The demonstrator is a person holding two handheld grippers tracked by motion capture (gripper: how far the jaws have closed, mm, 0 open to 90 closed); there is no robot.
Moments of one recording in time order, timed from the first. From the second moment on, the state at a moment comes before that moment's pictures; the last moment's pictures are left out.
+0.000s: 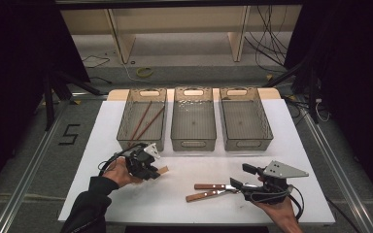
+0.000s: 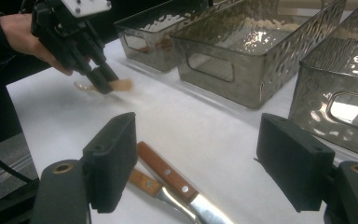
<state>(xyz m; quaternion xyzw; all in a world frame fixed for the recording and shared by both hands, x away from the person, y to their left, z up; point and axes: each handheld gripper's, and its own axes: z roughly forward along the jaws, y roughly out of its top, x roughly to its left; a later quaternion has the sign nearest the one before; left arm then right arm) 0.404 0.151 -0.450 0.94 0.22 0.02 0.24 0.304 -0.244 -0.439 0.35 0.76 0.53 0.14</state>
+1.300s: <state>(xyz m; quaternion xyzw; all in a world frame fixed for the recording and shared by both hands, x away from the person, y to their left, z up) 0.427 0.139 -0.394 0.87 0.30 0.05 0.39 0.305 -0.244 -0.440 0.35 0.76 0.53 0.13</state>
